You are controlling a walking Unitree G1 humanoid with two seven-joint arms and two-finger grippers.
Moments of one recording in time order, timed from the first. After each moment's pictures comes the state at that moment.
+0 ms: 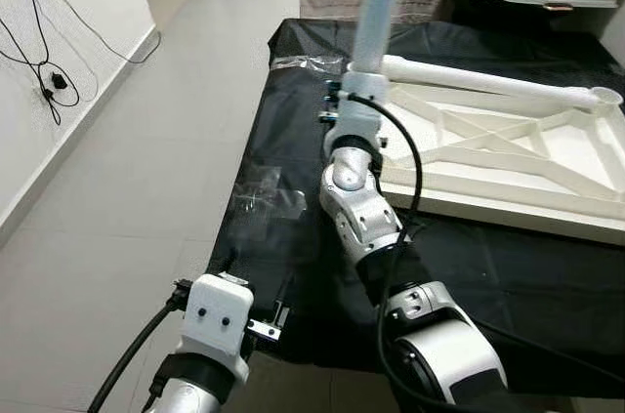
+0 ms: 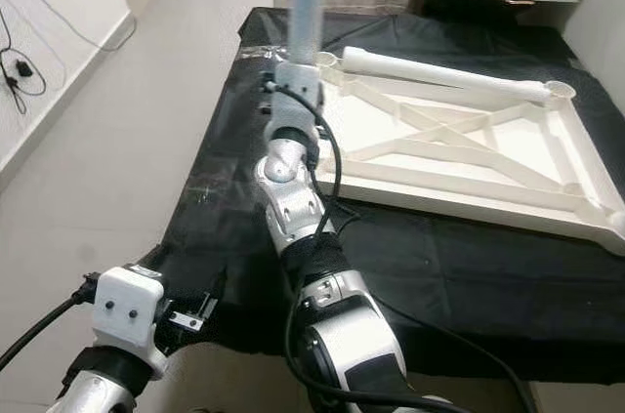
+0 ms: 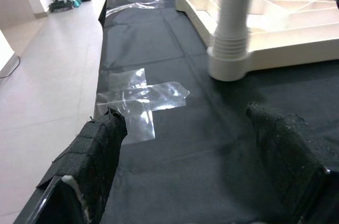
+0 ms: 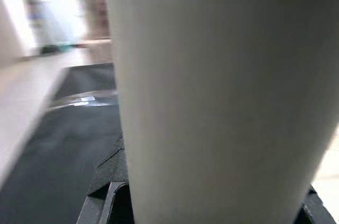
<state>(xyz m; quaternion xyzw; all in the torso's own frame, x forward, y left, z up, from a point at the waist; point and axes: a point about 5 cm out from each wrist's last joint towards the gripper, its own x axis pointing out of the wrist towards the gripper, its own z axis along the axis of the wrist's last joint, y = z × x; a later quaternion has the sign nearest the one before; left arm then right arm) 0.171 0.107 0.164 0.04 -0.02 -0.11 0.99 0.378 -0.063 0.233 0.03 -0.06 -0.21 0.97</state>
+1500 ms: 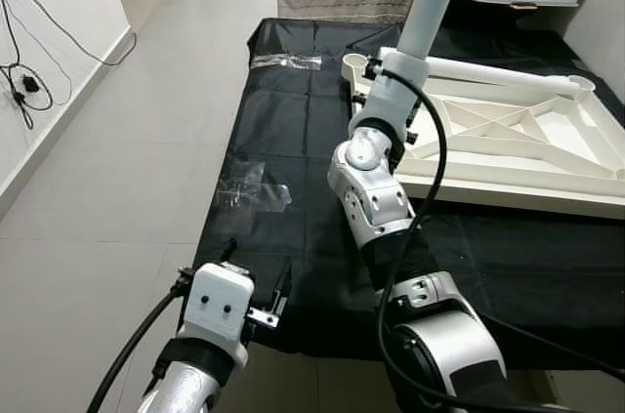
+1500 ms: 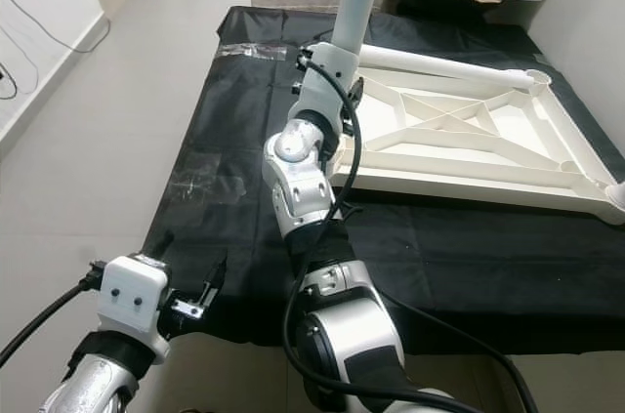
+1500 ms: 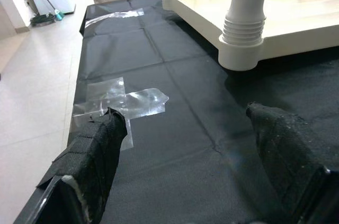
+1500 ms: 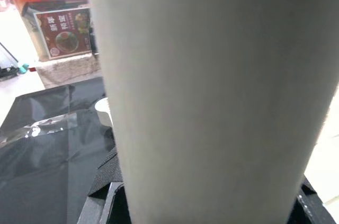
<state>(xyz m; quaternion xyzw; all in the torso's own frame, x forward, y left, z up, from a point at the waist) 0.184 0.109 0.162 0.05 -0.03 -0.12 0.99 0.378 -0.070 0.271 0.08 -0.11 -0.23 0.96</state>
